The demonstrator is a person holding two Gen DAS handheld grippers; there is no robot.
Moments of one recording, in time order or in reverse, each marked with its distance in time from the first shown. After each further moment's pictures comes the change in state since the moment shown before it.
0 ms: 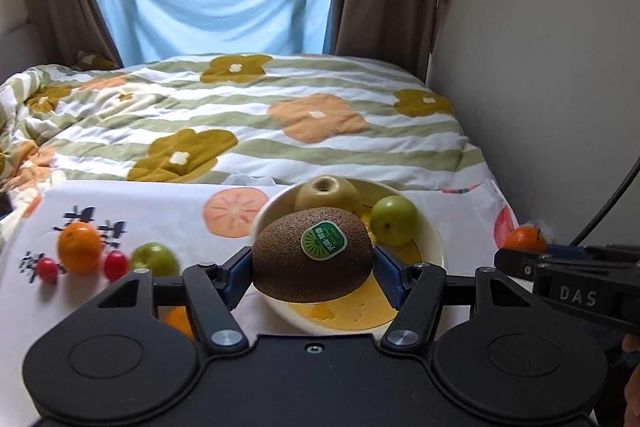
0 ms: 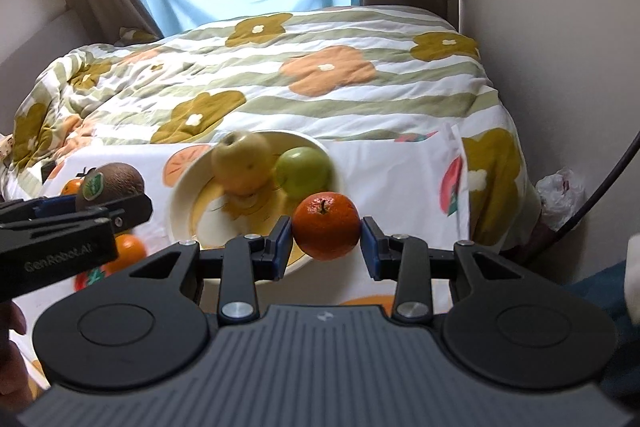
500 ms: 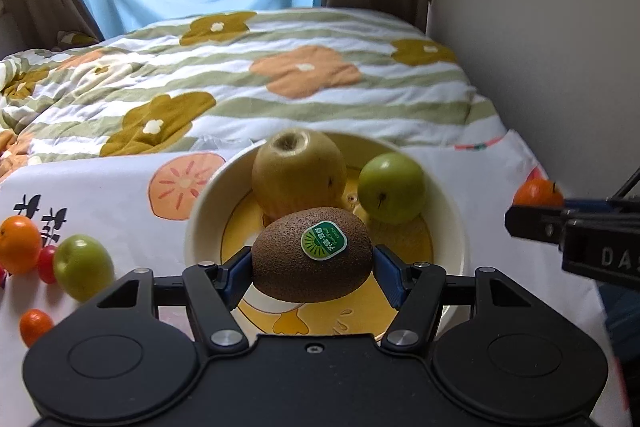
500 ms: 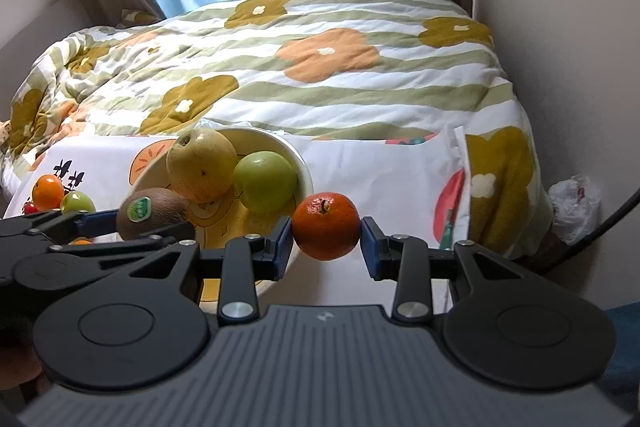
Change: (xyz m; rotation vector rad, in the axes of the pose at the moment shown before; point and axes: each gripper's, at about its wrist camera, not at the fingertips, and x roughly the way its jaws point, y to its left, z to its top) left arm 0.090 -0.027 -0.006 0.054 0.130 0.015; right arm 0.060 -0.030 0.017 -0.031 0.059 0.043
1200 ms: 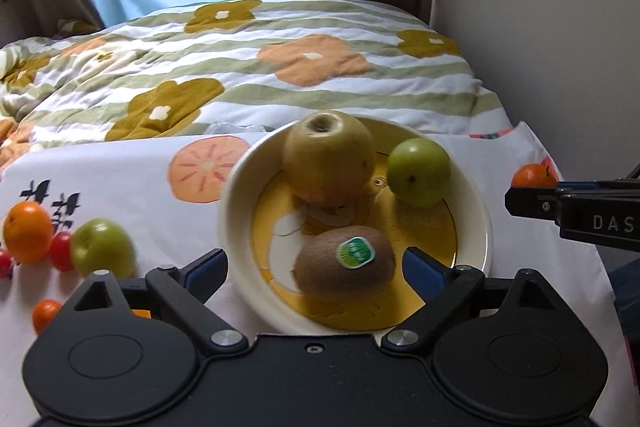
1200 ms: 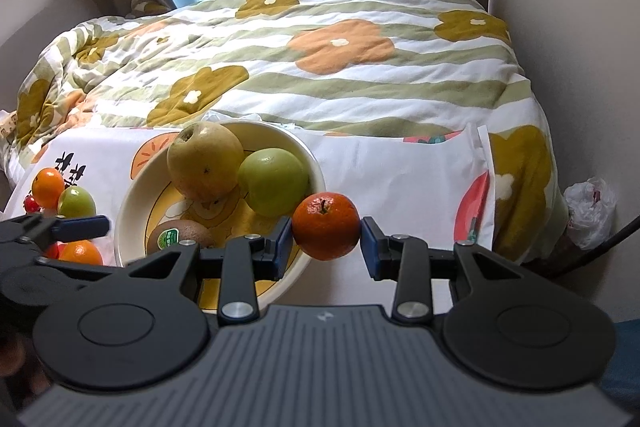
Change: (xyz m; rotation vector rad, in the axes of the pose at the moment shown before) left arm -0.011 0.030 -0.007 -0.025 0.020 -0.010; right arm 0.017 0.003 0.006 -0.023 0.025 0.030
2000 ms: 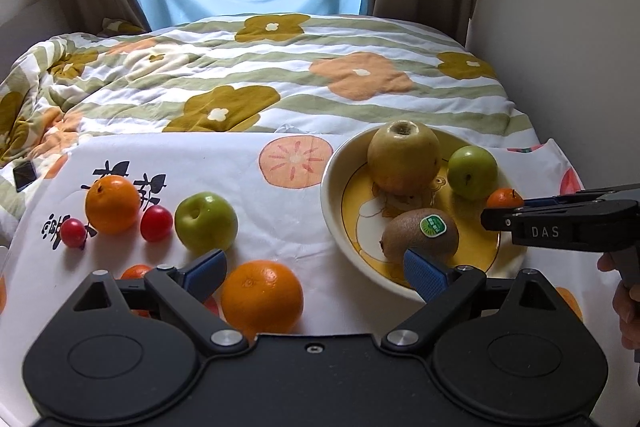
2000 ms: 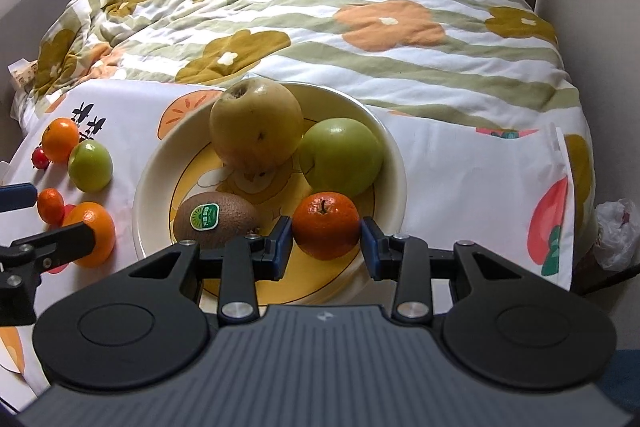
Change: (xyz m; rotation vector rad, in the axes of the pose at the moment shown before) left arm -0.049 0.045 -0.024 -0.053 -0.049 0.084; right arm 0.038 0.043 -0.007 -0.113 0.063 0.050
